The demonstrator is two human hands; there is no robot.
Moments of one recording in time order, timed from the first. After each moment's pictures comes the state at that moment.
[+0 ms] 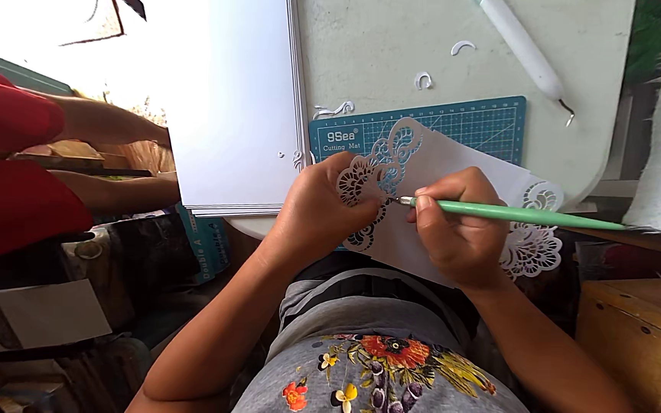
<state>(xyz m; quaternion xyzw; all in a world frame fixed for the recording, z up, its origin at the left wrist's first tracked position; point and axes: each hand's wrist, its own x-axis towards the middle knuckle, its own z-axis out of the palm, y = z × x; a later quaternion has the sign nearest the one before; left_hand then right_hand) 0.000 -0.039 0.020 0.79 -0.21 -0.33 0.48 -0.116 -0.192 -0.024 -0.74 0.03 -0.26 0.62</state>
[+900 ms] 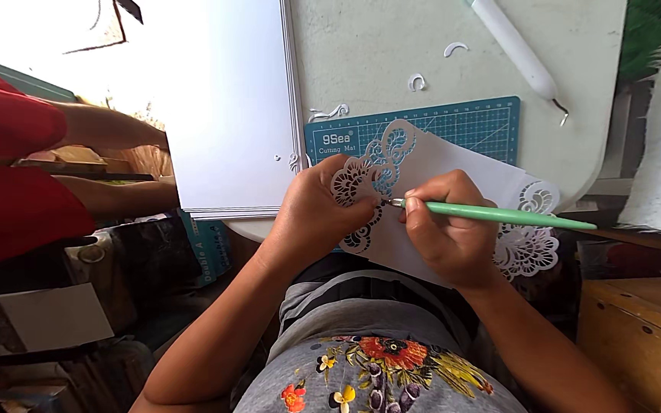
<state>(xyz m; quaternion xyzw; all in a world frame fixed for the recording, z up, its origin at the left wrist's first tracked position) -0.006 -0.040 0.021 0.79 -0.21 -0.31 0.49 -0.115 -0.192 -0.025 -0.76 0.03 -0.25 0.60</state>
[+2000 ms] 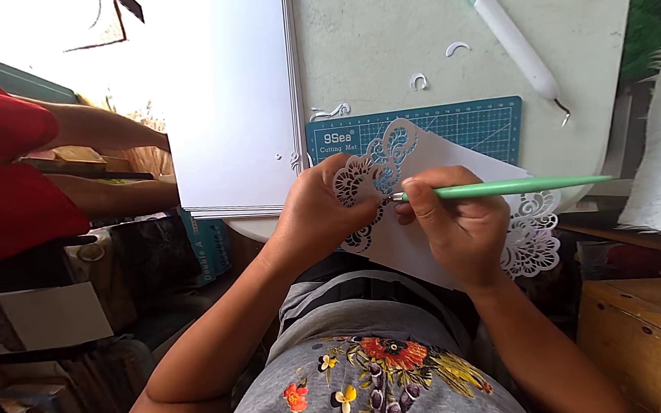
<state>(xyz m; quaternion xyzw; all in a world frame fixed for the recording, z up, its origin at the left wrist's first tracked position) -0.008 -0.041 0.020 0.79 -0.21 -0.30 0.50 -0.113 -0.195 -0.021 -0.73 0.05 -0.25 0.64</state>
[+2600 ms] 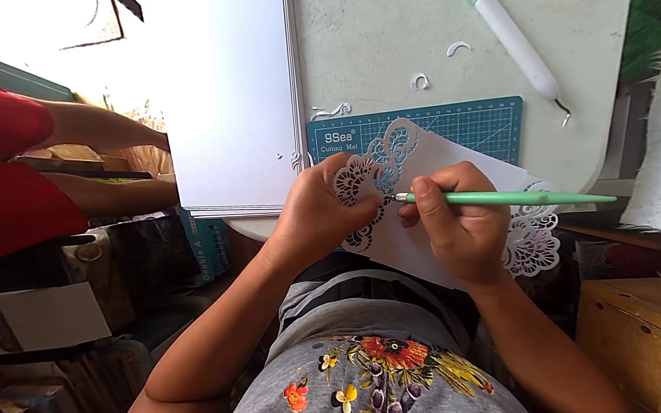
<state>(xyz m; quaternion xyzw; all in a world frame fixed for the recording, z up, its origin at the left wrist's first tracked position) -0.004 -0.042 0.016 0.78 -0.20 -0.31 0.50 -0.114 -0.194 -0.018 -0.74 0.07 -0.23 0.62</state>
